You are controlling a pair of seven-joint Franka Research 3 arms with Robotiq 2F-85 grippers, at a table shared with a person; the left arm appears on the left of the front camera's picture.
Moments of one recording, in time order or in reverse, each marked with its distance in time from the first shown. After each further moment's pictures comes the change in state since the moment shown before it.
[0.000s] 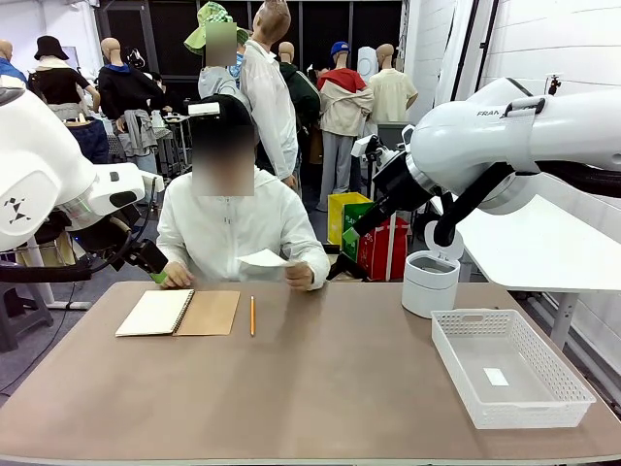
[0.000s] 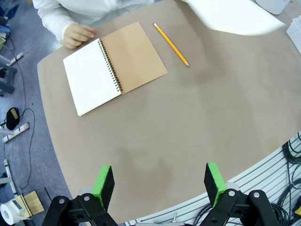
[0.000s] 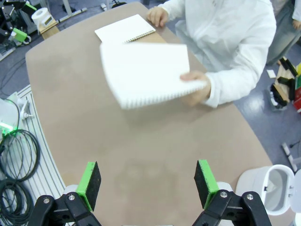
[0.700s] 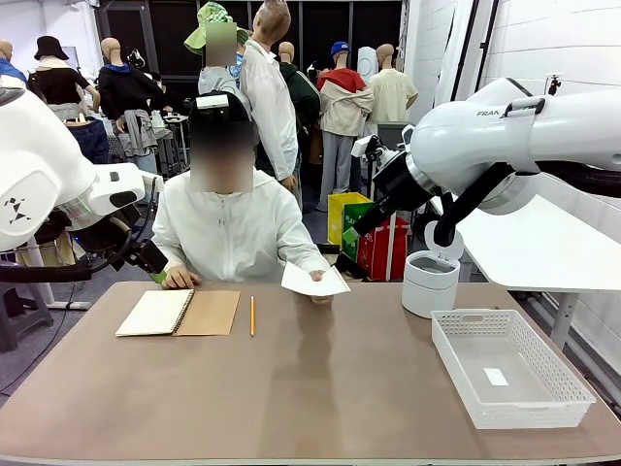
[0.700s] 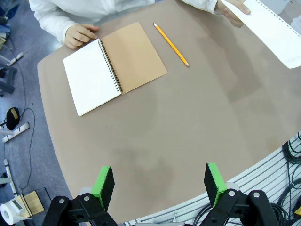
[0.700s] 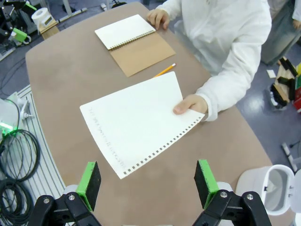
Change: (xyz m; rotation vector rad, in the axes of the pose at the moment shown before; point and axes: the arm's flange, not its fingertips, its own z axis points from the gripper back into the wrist) left arm 0.000 0.000 0.000 0.000 0.000 0.000; right arm 0.000 0.000 0.000 0.000 0.000 0.000
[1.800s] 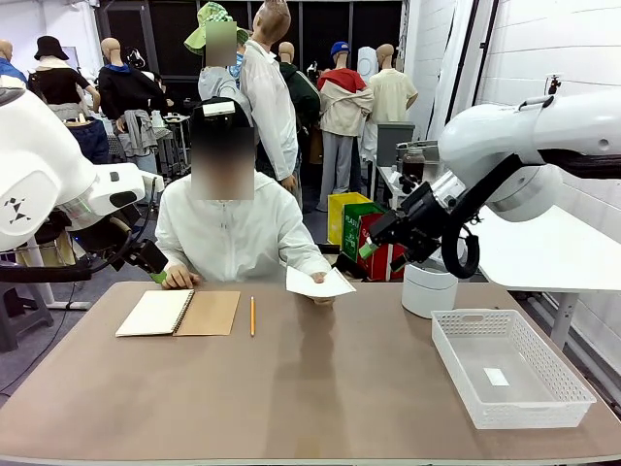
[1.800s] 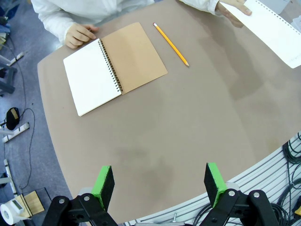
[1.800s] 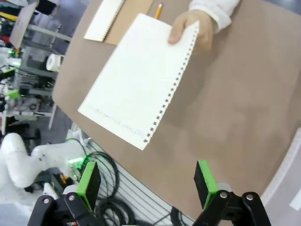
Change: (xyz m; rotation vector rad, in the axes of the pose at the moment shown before) left arm 0.000 0.000 0.000 0.000 0.000 0.000; right arm -0.068 -0.040 -0.021 0.180 0.165 -0.754
